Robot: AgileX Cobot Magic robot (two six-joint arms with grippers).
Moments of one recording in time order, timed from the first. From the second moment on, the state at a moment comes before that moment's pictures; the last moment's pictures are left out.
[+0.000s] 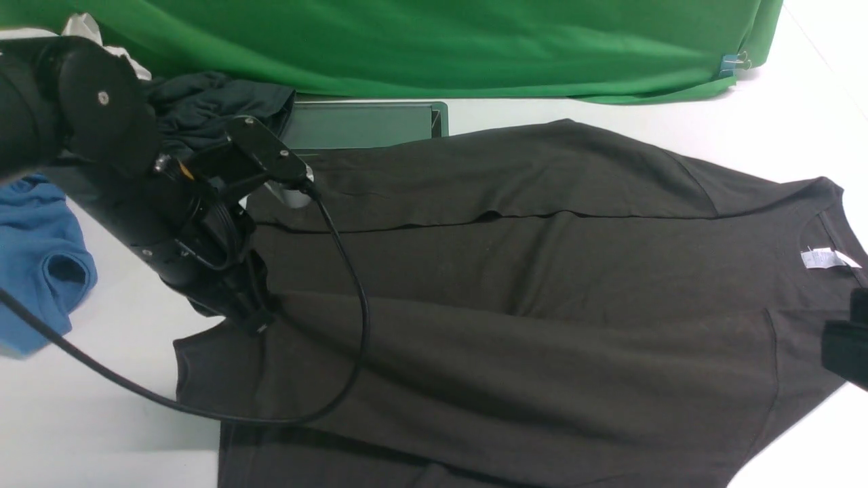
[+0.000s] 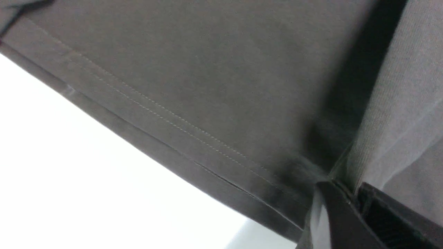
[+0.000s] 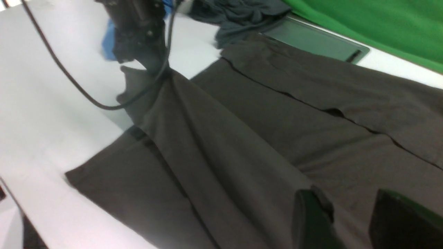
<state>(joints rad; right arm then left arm) 0.76 0.57 -0.72 -0.07 0.71 0.09 -0.21 1.55 -1.12 -0.15 1.00 0.72</state>
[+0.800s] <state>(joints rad) 0.63 1.03 -0.73 -0.26 0.79 0.11 -0.21 1.69 -1.18 -0.02 0.91 0.67</state>
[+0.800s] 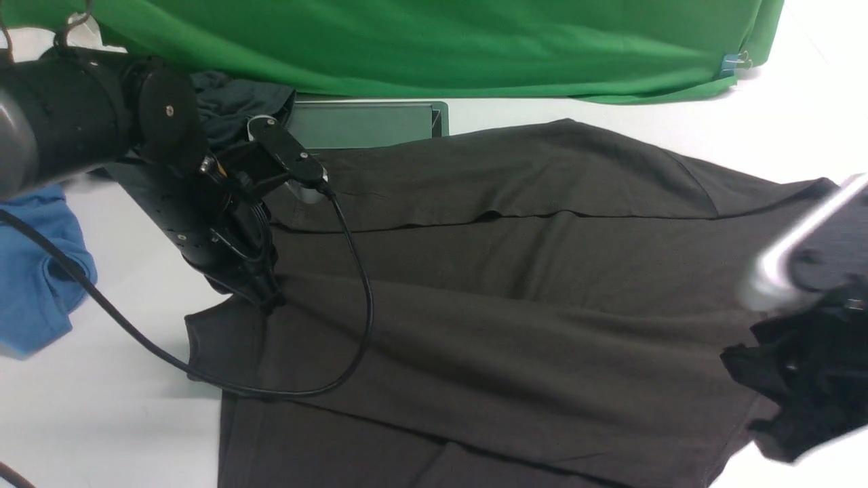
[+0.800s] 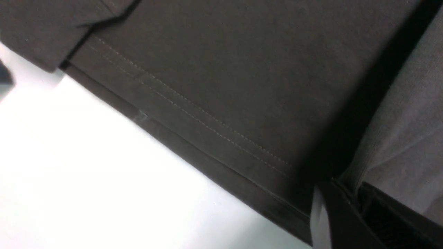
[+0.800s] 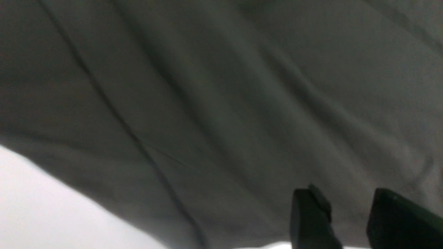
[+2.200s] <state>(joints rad) 0.32 1.72 -0.97 0.00 0.53 -0.63 -0.21 1.69 -1.18 -0.02 0.94 0.68</state>
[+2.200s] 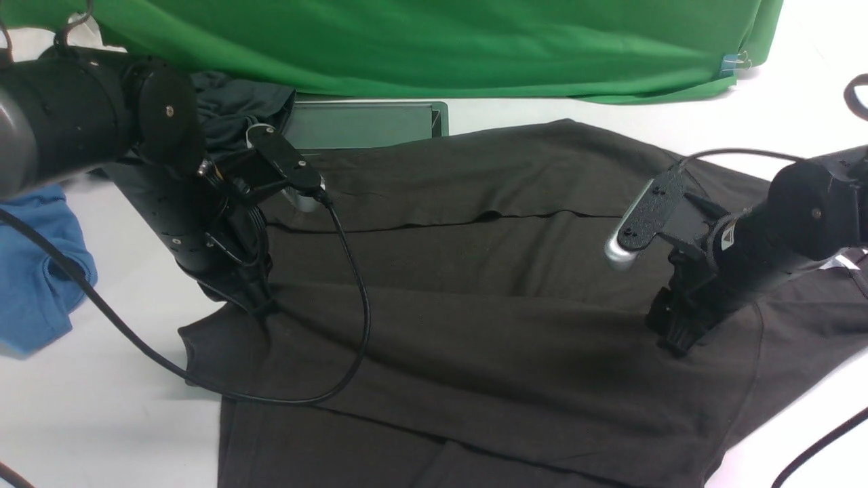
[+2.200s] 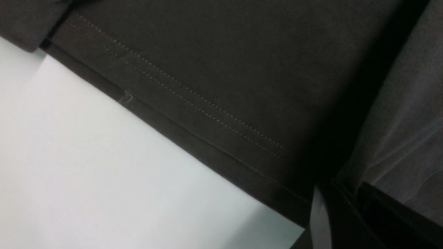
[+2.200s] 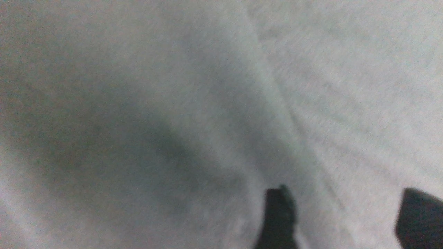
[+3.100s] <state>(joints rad) 0.32 1.77 -0.98 0.01 0.56 -0.64 -0.21 1.63 -1.18 -0.05 0.96 0.68</state>
